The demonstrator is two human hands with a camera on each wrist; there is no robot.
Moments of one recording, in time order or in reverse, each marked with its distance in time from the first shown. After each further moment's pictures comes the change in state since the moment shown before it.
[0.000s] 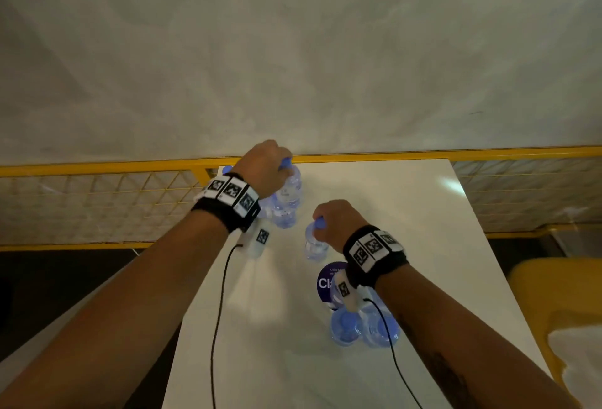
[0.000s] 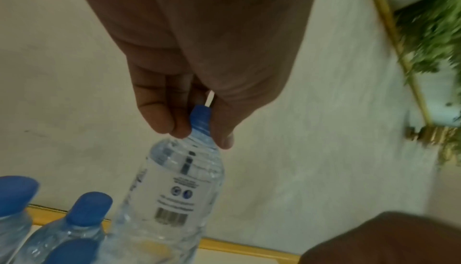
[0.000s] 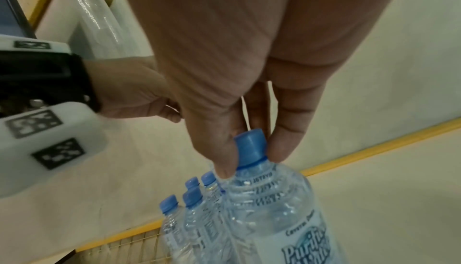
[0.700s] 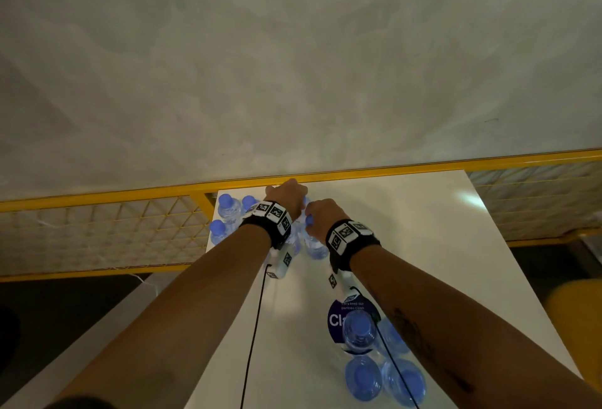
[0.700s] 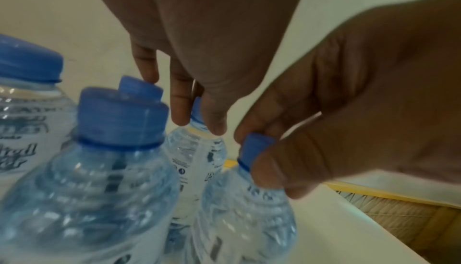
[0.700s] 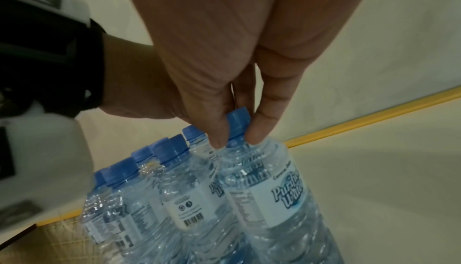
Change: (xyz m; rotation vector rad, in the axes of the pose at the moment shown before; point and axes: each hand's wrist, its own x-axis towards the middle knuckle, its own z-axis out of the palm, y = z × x) left_hand 0.099 -0.024 0.101 0.294 -0.286 -0.125; right_hand 0.115 -0.002 0.005 -0.103 -0.009 0.062
